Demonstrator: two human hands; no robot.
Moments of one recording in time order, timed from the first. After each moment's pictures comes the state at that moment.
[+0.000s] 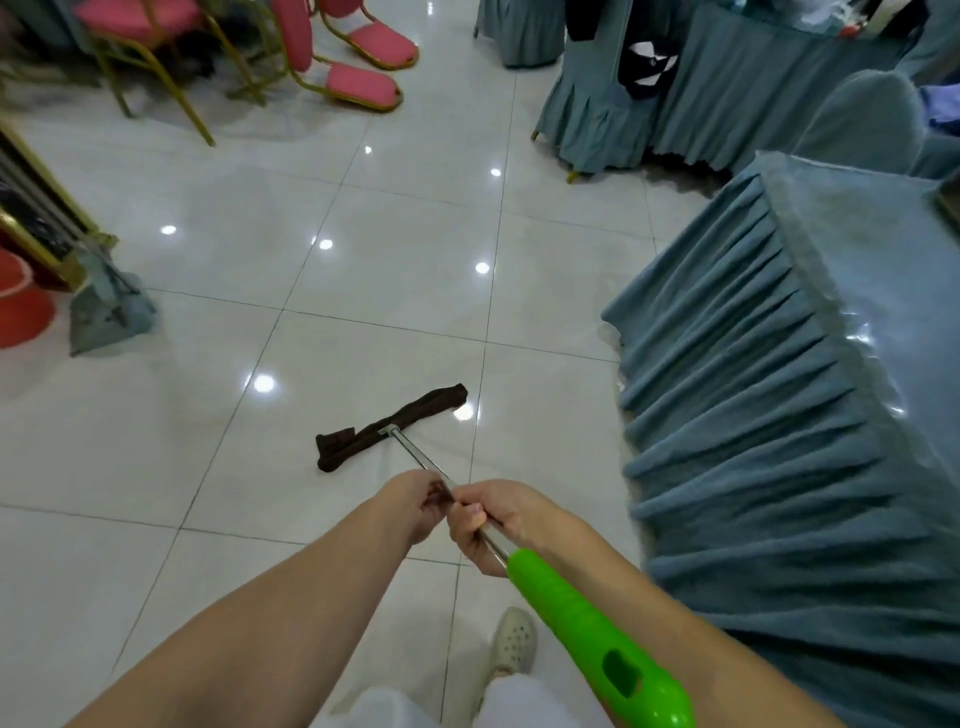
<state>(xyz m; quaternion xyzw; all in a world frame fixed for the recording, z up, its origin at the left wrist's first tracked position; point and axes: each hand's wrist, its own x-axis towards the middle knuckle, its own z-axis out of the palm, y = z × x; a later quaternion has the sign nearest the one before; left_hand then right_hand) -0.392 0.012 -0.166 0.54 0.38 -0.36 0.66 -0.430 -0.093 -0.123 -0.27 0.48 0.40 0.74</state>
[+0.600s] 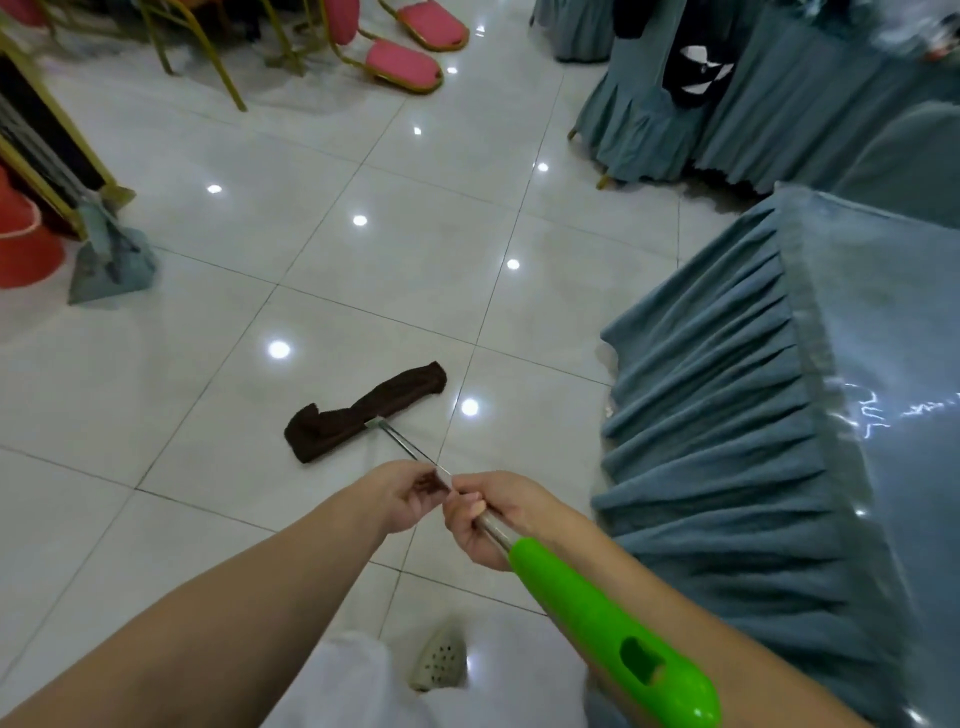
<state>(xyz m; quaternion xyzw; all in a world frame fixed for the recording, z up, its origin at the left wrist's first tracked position) -0.348 -0.131 -0.176 0.43 0.43 -0.34 0.71 -0.374 -0.251 -0.105 -0.24 0.47 0.44 0.73</state>
